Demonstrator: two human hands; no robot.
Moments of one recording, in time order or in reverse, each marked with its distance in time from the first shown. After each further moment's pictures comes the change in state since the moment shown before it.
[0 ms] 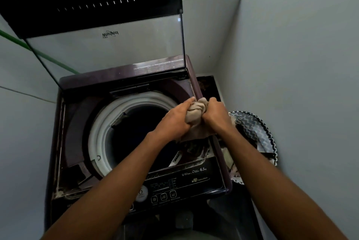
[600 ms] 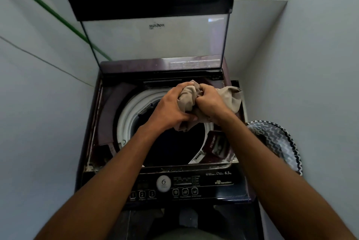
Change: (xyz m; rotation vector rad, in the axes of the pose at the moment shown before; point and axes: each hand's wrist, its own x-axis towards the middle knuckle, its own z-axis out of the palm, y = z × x) left_hand -0.051 -0.047 -0.078 -0.266 0.323 -0.029; right_hand -0.003 -0.108 0.038 0.456 -0.215 -0.248
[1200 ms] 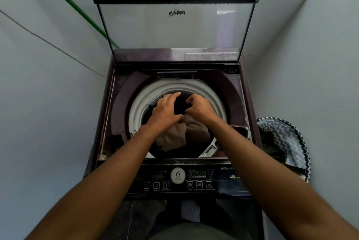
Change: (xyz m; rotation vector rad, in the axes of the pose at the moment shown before) left_hand -0.015 -0.105 -0.007 0.397 -0.045 -0.235; right_hand 0.013 0.027 0.083 -0.417 -0.136 0.021
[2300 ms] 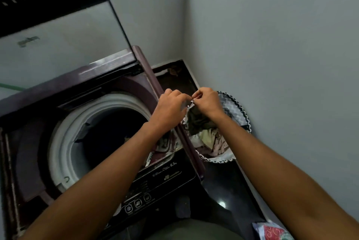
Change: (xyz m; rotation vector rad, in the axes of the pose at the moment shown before) left_hand 0.033 0.235 0.128 0.246 -0.119 0.668; right_hand -0.066 0.229 -0.136 0.288 0.513 0.333
